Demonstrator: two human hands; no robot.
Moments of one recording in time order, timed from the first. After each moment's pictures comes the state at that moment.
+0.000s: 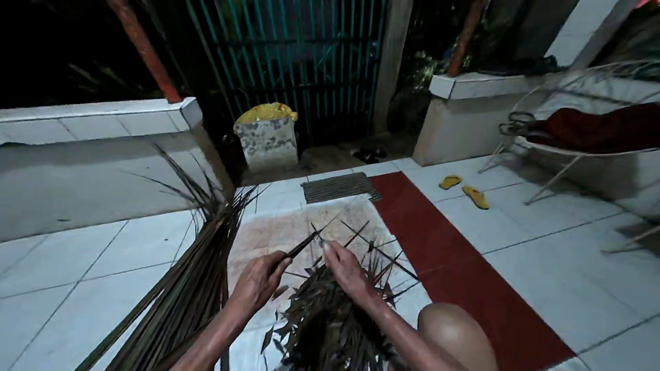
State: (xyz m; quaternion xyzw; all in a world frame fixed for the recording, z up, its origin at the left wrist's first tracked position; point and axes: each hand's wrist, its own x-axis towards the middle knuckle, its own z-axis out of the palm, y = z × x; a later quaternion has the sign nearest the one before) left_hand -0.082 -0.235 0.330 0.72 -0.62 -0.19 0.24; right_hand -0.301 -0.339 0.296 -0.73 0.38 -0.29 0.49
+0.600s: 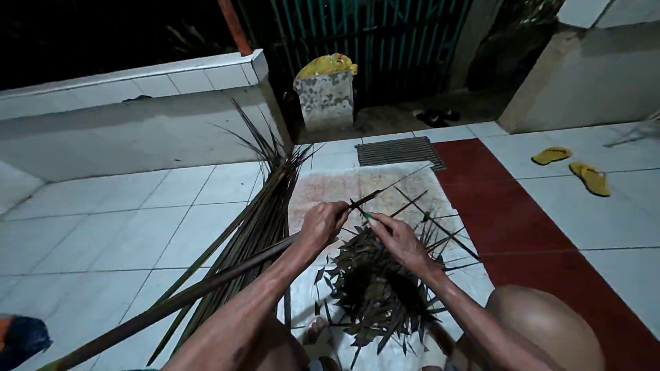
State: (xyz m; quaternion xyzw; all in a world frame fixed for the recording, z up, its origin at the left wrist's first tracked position) left_hand -0.085 -0.235 0.333 0.75 -0.63 -0.11 0.17; right_hand -0.295 -0.319 0.284 -0.79 0.31 -0.24 0.47
